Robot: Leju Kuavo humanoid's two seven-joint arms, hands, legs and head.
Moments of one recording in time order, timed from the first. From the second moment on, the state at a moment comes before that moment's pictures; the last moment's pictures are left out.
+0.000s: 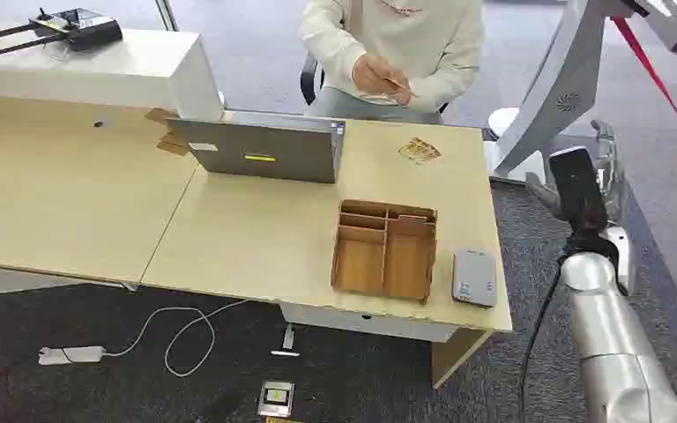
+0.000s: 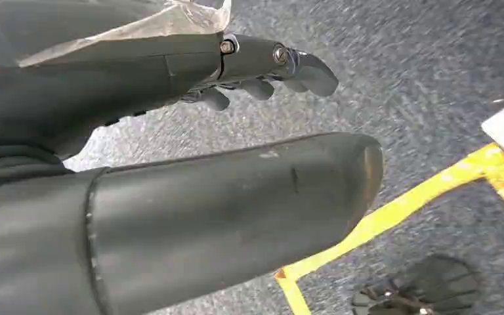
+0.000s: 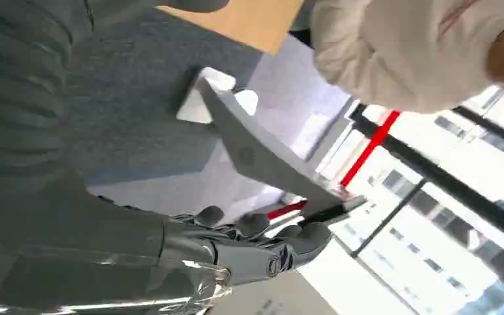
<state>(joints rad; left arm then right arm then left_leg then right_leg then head) -0.25 -0.01 -0.07 -0.22 -0.60 0.16 0.20 -0.72 -0.15 0.23 -1.00 0.48 -0.19 -0.14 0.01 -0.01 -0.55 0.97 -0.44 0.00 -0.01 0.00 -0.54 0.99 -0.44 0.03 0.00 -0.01</state>
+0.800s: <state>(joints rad) -0.25 0.00 -0.08 -0.22 -0.56 0.16 0.21 -0.77 -0.02 0.42 -1.02 0.53 -0.15 -0.18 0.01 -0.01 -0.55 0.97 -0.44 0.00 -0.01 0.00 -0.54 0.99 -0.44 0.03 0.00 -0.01</state>
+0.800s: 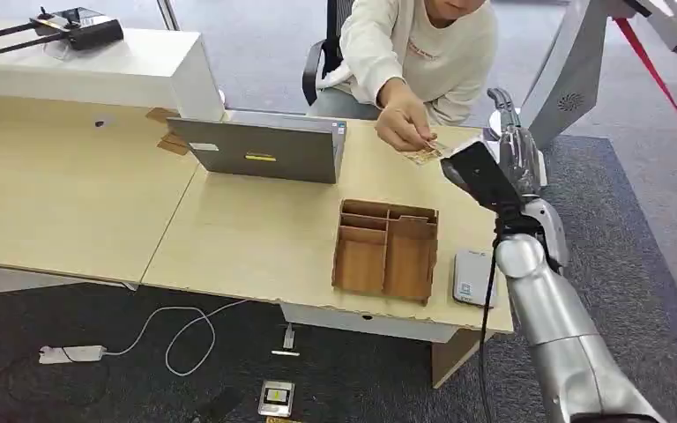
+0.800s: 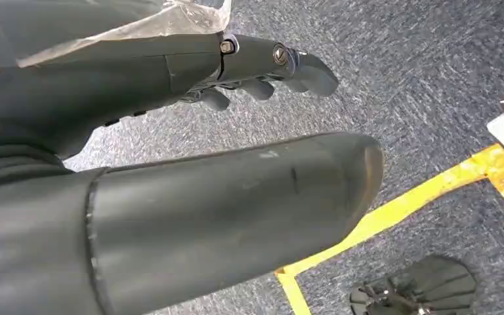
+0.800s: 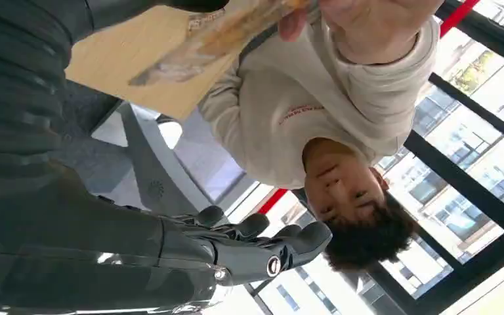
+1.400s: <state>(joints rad) -0.25 0.00 -0.08 -0.22 -0.56 0.16 0.22 -0.81 0.00 0.44 -0.93 0.52 -0.18 -0.20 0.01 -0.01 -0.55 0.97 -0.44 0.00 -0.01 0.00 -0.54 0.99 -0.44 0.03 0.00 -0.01</state>
